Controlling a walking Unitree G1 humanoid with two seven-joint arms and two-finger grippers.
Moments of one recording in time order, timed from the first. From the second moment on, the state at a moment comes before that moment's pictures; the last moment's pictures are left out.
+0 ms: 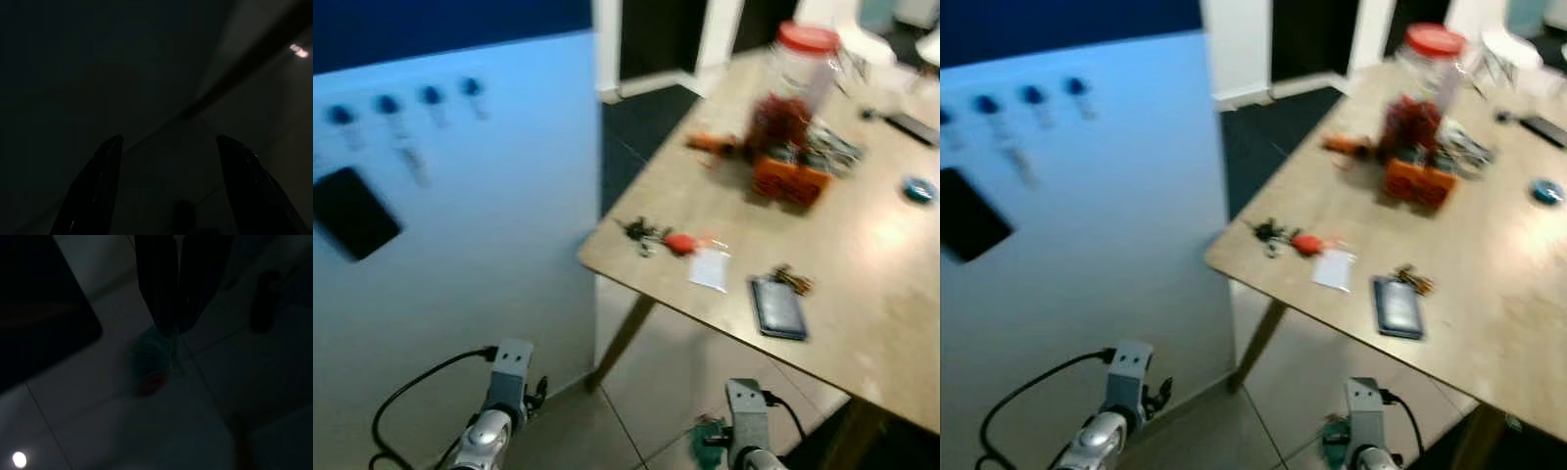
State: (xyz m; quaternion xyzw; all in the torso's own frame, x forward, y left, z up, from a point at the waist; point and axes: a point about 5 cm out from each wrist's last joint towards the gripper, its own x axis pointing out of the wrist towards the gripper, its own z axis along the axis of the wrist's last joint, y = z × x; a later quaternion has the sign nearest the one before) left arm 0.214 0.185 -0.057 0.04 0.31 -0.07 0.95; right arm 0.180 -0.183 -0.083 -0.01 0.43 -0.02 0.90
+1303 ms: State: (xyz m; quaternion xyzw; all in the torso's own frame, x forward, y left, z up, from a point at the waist) left arm 0.220 0.183 -0.054 0.04 0.31 -0.07 0.95; right arm 0.186 -0.182 -0.080 0.01 0.41 -0.04 0.91
